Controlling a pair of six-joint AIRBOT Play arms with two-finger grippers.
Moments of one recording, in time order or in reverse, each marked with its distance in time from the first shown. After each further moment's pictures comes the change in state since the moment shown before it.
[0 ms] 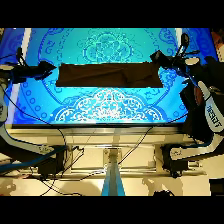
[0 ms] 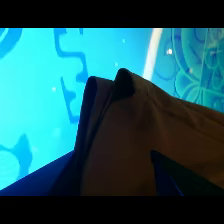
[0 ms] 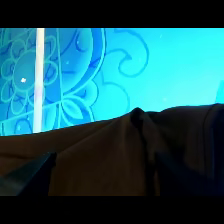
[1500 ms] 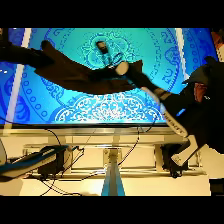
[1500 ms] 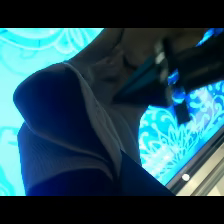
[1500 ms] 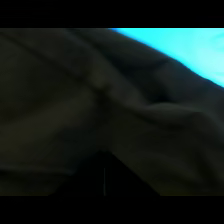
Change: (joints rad) left arm -0.172 0.523 0.216 0.222 -0.572 0.146; right arm 0.788 -0.247 0.394 -0.187 0.041 0.167
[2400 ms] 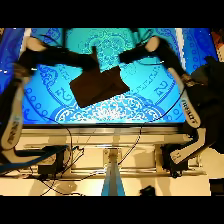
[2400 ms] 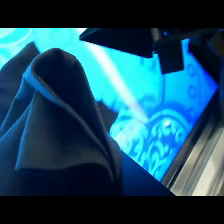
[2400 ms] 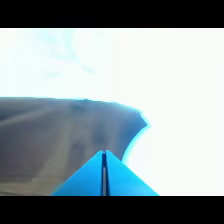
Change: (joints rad) left arm -0.443 -0.298 -0.111 -0.277 0.444 -0.074; right arm -0.435 0.080 0.108 -0.351 0.340 0.118
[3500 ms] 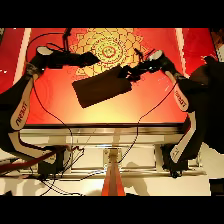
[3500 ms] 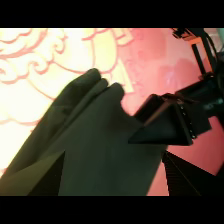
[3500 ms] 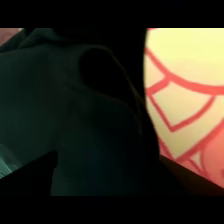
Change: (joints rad) left arm 0.139 -0.145 -0.003 -0.075 0.090 0.046; right arm -0.054 -0.274 -0.056 0.357 0.212 0.053
